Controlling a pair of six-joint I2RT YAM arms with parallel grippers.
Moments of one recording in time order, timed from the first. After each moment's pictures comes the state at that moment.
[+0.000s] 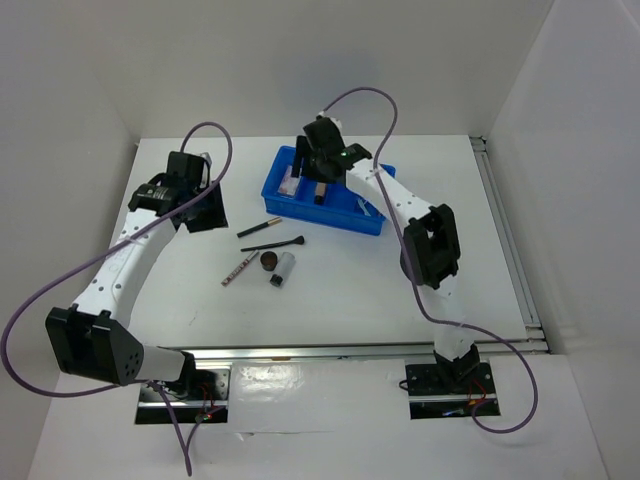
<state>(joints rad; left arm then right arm) -0.17 1.37 1.33 -0.91 -0.03 -0.37 0.56 2.25 2.13 -0.57 0.12 0.61</state>
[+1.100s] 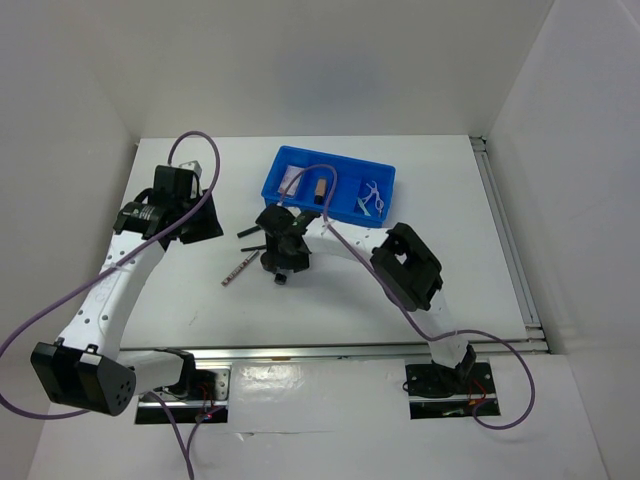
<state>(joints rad) -0.16 1.21 1.24 -0.92 -0.02 -0.40 0.92 2.17 1.69 -0.67 0.12 0.78</state>
